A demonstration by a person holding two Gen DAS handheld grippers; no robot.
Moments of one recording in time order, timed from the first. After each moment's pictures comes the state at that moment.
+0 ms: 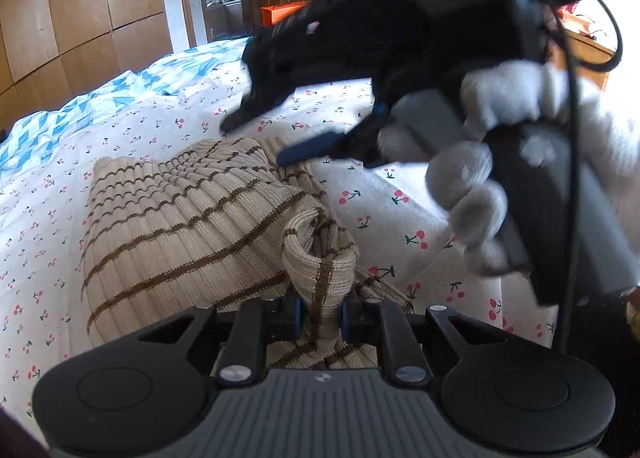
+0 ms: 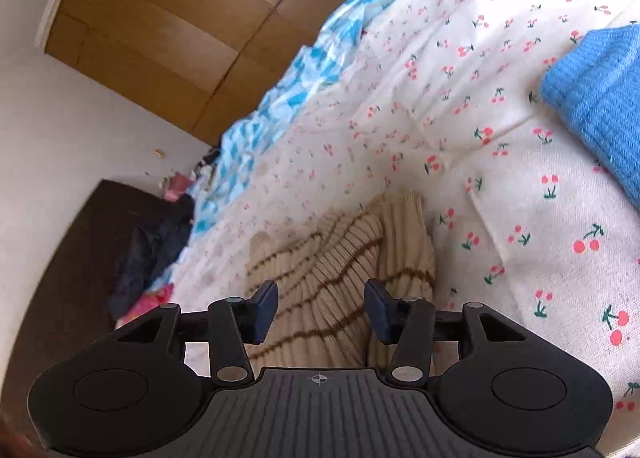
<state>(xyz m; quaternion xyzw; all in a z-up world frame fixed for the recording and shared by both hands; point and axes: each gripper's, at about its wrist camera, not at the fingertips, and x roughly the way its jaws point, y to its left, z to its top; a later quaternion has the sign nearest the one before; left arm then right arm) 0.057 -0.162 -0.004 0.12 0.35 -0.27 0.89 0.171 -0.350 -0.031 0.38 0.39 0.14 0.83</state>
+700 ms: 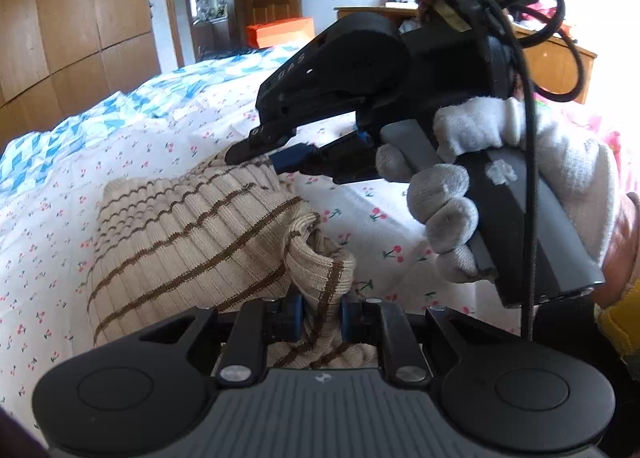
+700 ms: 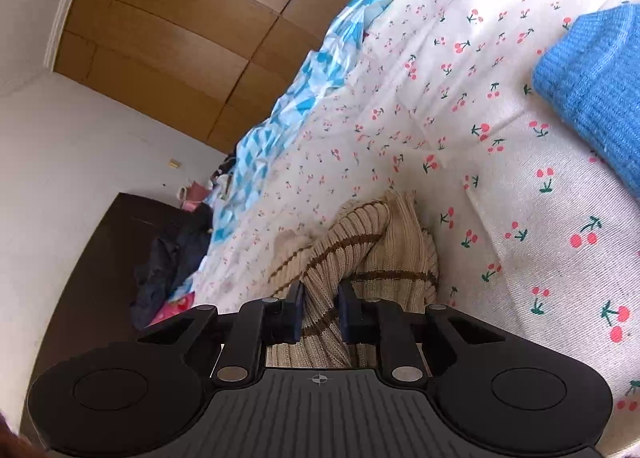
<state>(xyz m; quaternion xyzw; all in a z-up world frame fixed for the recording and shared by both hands) 0.051 -0.163 0.005 0.13 0.32 -0.29 0.89 0.153 -0.372 -0.030 0.41 0.36 0.15 0.82</state>
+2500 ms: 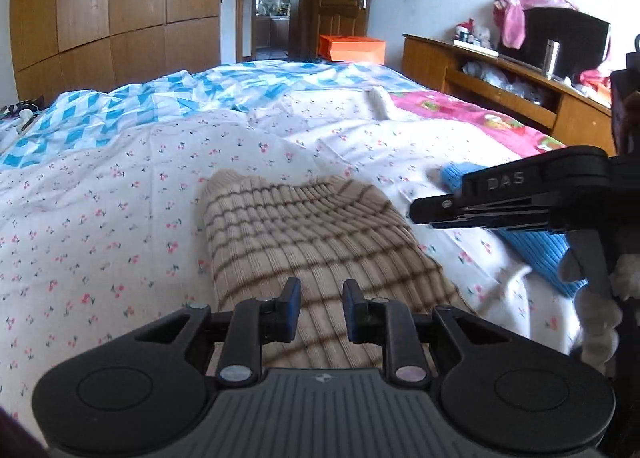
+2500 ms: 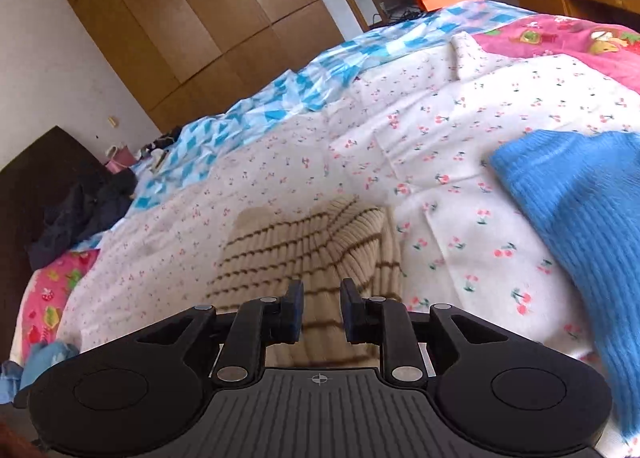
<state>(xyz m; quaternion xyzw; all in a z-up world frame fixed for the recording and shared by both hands) 0.102 -0.081 0.033 0.04 0.33 -0.23 0.92 0.112 -0.311 0.020 0.24 0.34 0.07 0.91</state>
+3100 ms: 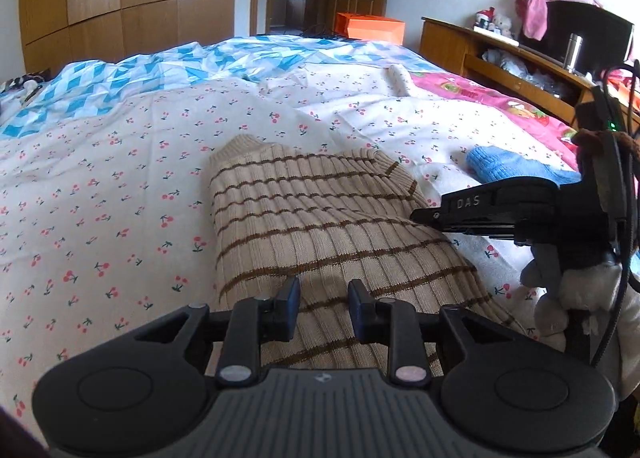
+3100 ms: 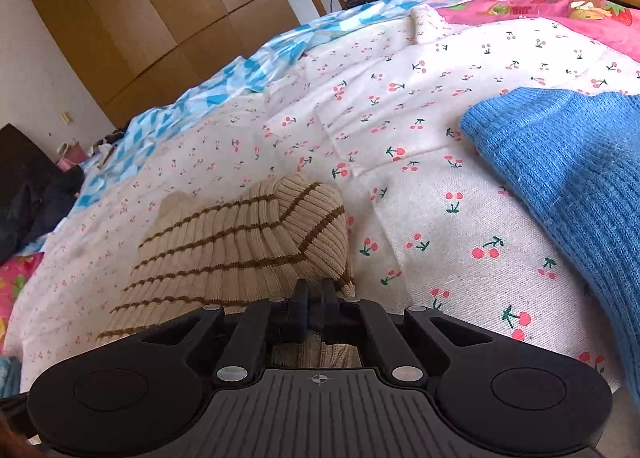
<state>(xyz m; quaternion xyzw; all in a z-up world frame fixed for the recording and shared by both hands) 0.119 -0.086 0.007 0.03 0.36 -0.21 0.91 0.127 -0.326 -0.027 0.22 0.35 0.00 0.91</state>
